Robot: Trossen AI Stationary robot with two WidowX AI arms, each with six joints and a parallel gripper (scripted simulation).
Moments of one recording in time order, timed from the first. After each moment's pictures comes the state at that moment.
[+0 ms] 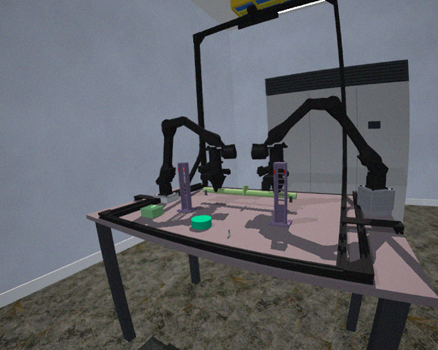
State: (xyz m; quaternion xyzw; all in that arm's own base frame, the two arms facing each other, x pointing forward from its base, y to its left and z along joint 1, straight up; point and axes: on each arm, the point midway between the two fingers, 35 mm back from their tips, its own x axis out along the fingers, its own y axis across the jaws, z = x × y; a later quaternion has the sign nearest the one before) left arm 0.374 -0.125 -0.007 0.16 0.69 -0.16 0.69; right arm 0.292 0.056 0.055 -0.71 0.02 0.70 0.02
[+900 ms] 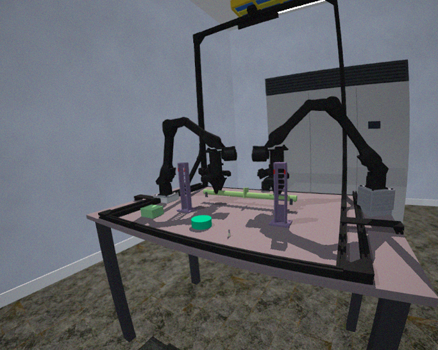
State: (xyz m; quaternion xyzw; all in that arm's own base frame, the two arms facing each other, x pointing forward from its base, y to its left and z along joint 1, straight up) left arm 0.372 -0.124 -0.017 0.16 0.69 -0.16 0.69; right arm 0.293 0.056 0.045 -0.71 0.02 0.70 0.02
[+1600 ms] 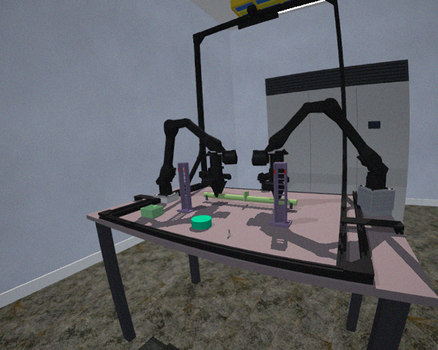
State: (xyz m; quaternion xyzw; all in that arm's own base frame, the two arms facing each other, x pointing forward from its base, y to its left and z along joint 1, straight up) left arm 0.372 -0.124 -0.035 0.16 0.69 -0.16 0.69; right arm 0.294 0.057 0.028 -0.71 0.02 0.70 0.02
